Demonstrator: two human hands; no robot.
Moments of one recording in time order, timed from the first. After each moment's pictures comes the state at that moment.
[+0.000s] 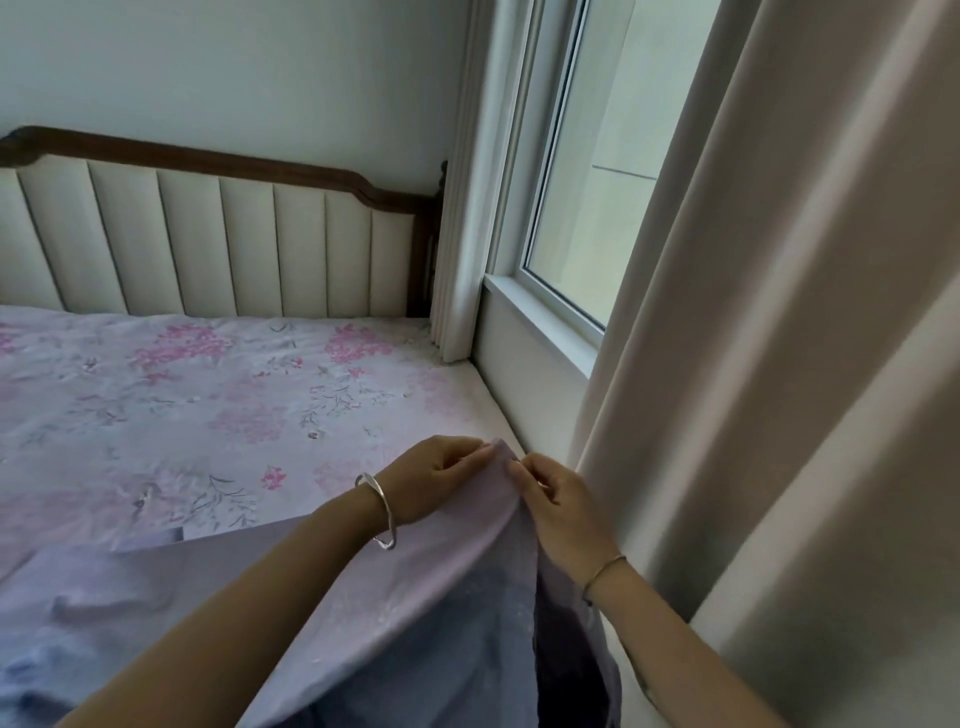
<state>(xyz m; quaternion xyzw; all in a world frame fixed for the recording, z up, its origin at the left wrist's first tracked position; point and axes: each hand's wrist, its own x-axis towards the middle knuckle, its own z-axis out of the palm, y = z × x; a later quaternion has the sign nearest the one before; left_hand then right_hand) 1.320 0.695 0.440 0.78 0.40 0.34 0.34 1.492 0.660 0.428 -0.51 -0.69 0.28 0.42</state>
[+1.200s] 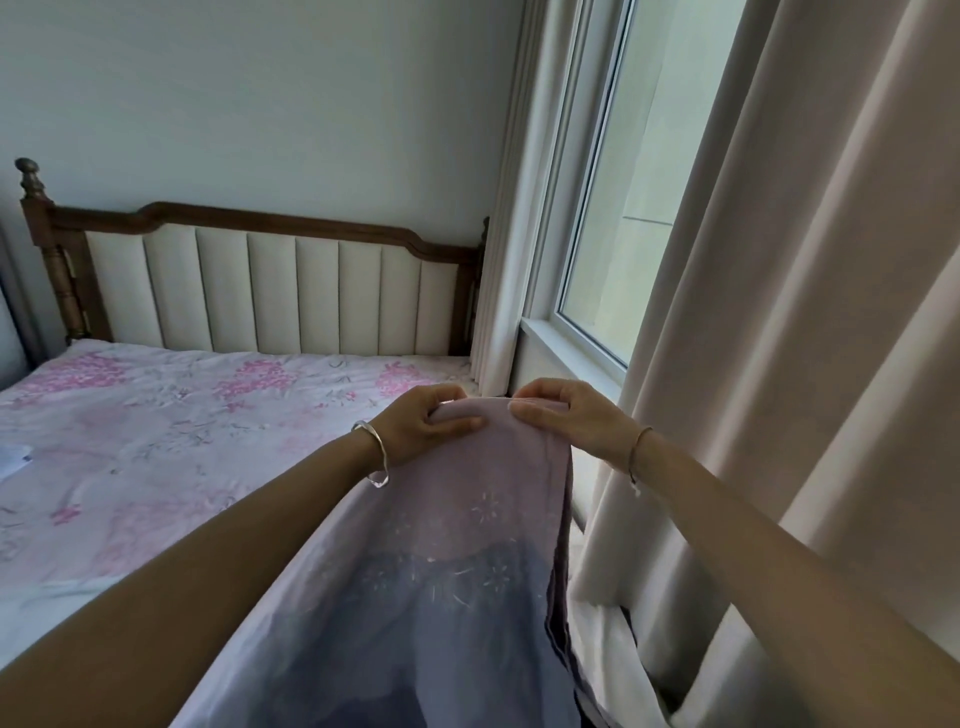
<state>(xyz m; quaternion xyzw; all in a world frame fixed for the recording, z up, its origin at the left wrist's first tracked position) 1.256 0.661 0.532 0.79 0.41 0.39 0.24 1.476 0.649 0.578 -0.43 -0.77 0.35 0.31</state>
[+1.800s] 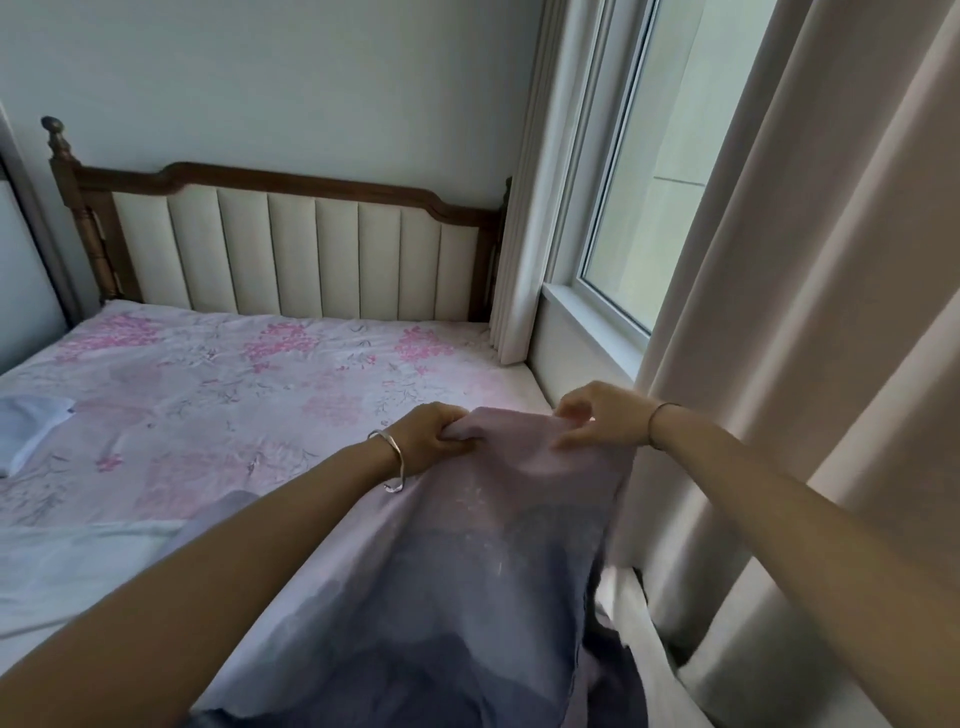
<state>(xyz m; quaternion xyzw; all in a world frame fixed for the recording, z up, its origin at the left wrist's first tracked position) 1.256 0.650 0.473 0.79 0.50 0.27 0.22 1.503 0.674 0.546 -0.48 -0.86 0.16 0.03</state>
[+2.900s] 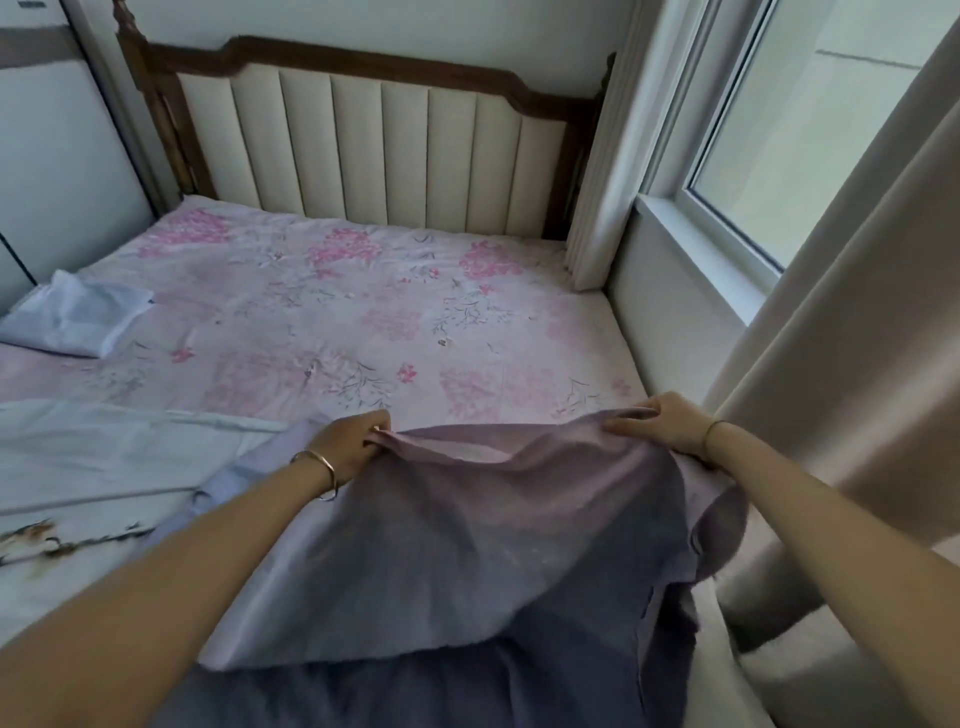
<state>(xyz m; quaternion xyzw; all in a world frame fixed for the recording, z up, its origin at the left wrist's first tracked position) 1.148 0.647 0.324 0.65 0.70 0.19 0.22 1.519 0.755 0.413 -0.59 -0.72 0.35 0.07</state>
